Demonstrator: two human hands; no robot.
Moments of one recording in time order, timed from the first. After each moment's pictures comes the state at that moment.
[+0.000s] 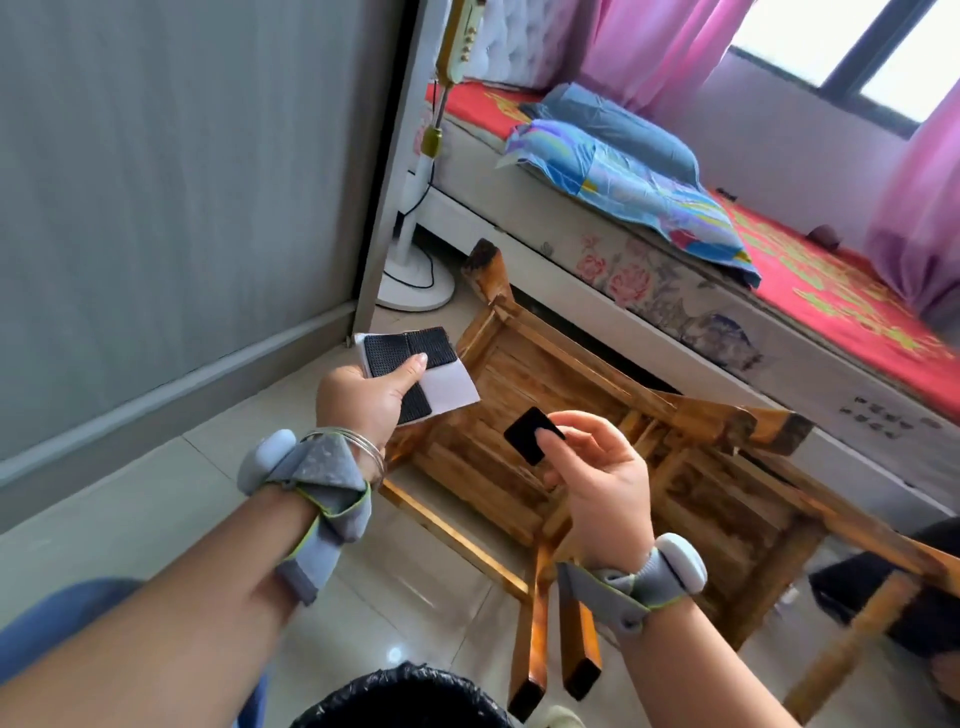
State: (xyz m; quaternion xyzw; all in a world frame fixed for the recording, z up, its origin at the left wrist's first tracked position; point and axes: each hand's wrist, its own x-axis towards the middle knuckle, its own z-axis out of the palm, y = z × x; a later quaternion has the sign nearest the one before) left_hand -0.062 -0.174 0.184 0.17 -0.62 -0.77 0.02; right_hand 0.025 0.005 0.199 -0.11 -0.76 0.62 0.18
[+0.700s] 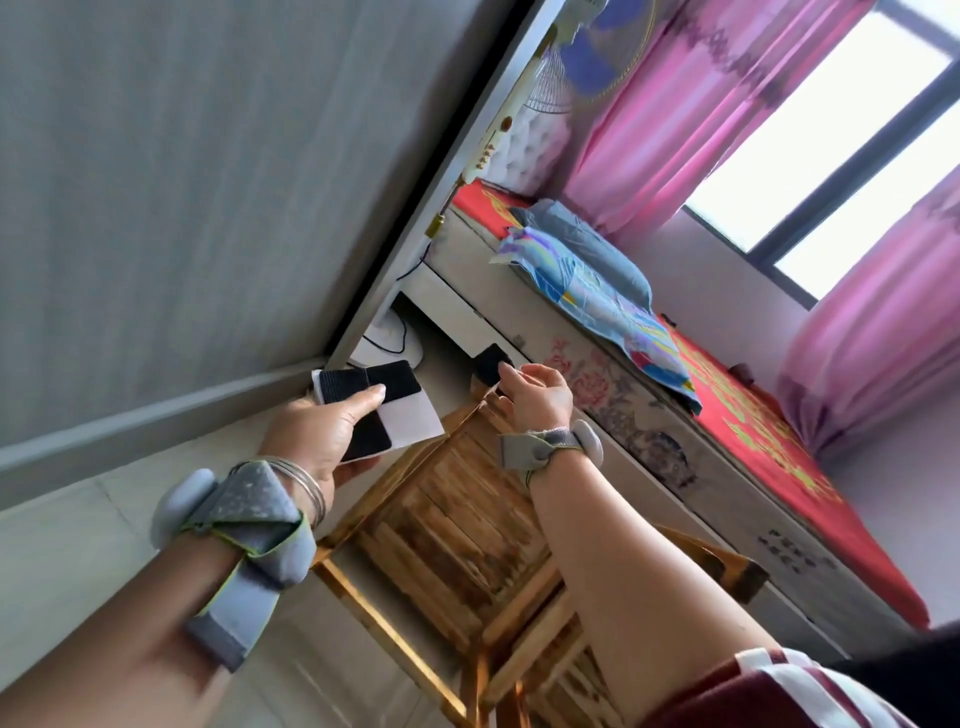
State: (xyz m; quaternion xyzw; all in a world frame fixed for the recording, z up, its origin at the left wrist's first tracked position) left_hand -0.105 -0.226 0.202 0.19 -0.43 -0.88 -0.04; right_hand -0.166 -0.040 0.254 -0.21 -0.75 0.60 0.18
